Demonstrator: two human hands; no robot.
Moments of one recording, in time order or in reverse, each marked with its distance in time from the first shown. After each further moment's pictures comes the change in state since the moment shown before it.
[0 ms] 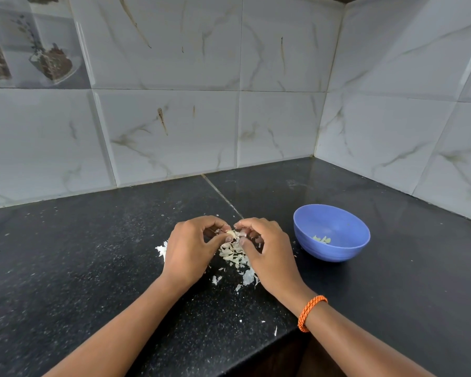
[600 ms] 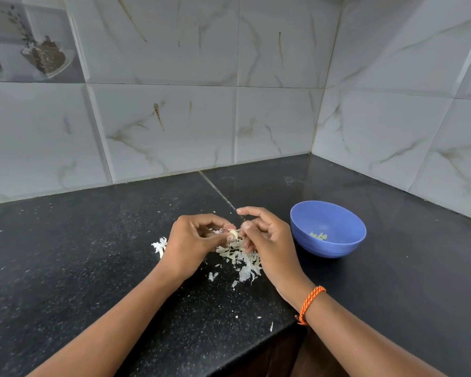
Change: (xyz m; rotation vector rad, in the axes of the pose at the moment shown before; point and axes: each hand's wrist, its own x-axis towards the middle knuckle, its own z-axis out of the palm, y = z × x) left_hand -0.001 0.006 -0.002 -0.412 -0.153 -0.126; right_hand 0.003 -0.005 -0.007 0.601 0.013 0.181
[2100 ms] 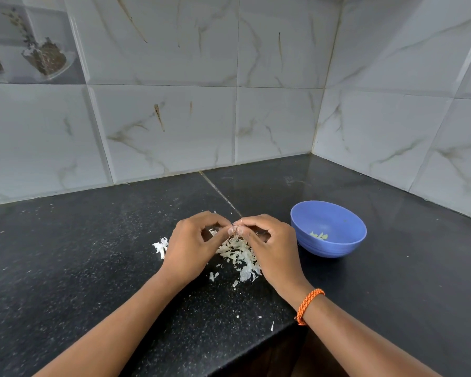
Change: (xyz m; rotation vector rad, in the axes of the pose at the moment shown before) left_hand 0.002 -0.011 0.000 0.297 0.047 0.225; right_hand -0.002 -0.001 -0.002 -0.374 0.074 -0.215
